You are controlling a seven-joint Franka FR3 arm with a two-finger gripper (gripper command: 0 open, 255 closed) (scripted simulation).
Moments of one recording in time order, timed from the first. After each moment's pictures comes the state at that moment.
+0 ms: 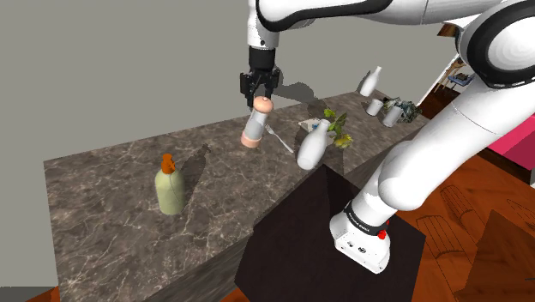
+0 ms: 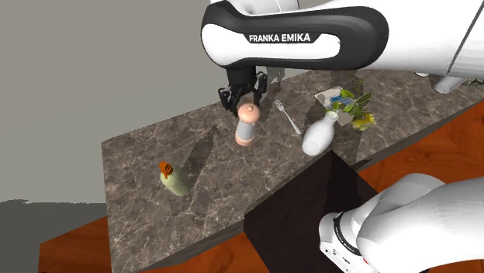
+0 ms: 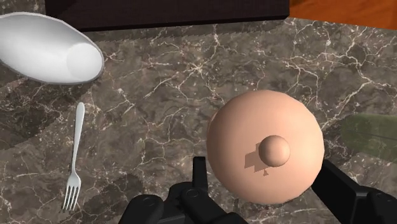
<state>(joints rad) 0.08 -0.13 0.11 -2.05 0.04 1.74 0.26</state>
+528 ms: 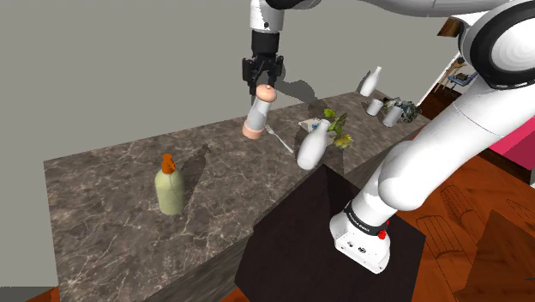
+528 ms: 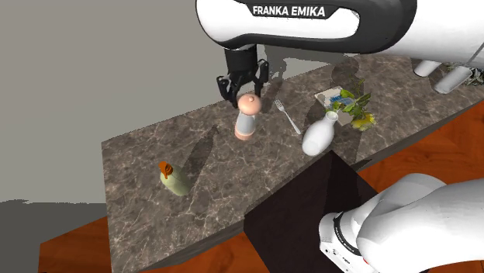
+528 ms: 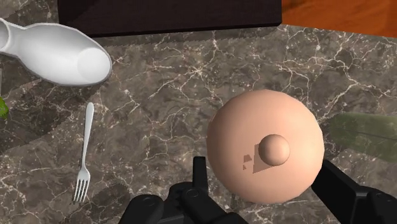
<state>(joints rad) 0.08 -0.14 0.10 -1.95 0.04 1.63 0.26</state>
